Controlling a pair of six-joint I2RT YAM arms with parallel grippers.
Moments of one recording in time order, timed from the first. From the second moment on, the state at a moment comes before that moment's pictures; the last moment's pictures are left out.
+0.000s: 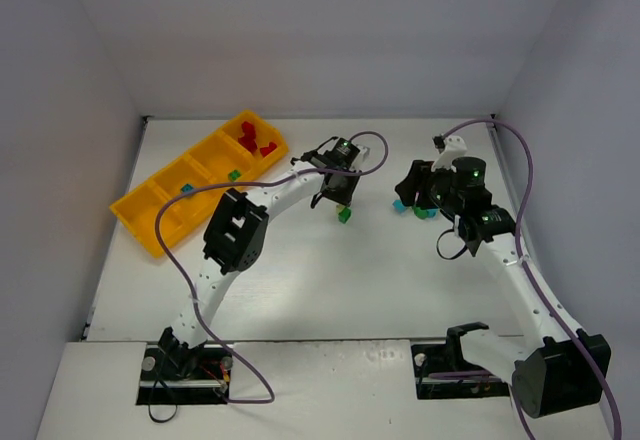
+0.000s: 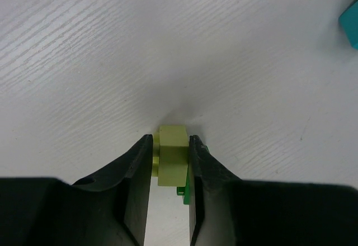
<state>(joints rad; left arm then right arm) -0.70 2.35 2.04 -0.69 0.05 -0.23 0.19 1.07 0.87 -0.27 -0.21 0.23</state>
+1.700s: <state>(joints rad) -0.77 1.69 1.49 -0.09 0.10 -0.27 0.20 1.26 0.89 -0.05 -0.65 0.48</state>
